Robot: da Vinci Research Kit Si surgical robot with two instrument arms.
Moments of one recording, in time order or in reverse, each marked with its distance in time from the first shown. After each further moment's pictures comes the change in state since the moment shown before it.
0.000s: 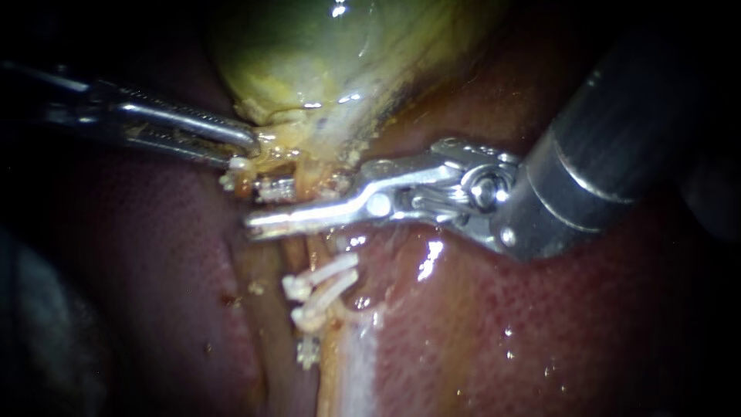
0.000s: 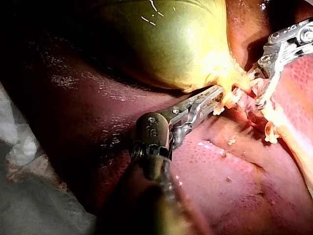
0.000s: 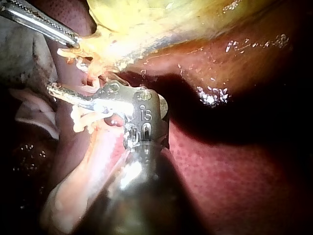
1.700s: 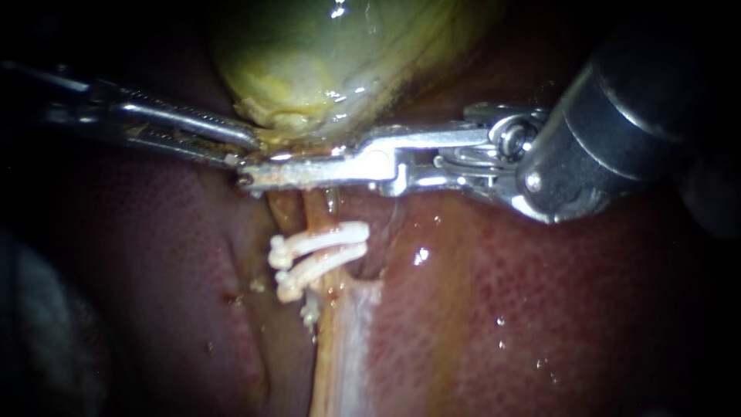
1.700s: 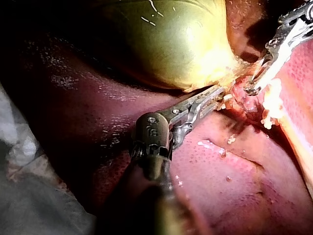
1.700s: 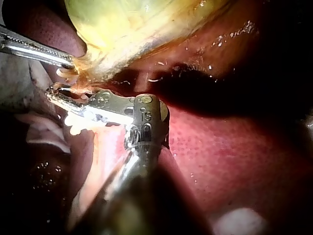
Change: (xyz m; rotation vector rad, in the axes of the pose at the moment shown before) right arm 0.003 -0.004 -0.002 0.039 0.039 0.183; left arm 0.000 0.000 0.000 0.000 0.000 0.000
